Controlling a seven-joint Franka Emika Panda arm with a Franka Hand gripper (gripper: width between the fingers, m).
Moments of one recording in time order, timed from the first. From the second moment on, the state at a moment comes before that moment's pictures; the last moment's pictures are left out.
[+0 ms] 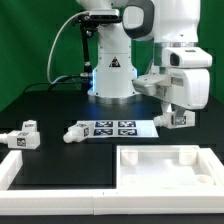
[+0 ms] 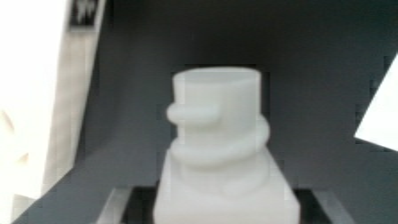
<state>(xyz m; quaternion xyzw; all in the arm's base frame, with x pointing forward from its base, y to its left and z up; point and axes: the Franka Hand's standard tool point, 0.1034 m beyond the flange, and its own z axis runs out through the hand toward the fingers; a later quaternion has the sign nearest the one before) 0.434 0.106 0.051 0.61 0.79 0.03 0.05</state>
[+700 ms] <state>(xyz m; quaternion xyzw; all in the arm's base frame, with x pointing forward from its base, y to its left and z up) 0.414 0.099 0.046 0.86 0.50 0.05 0.02</state>
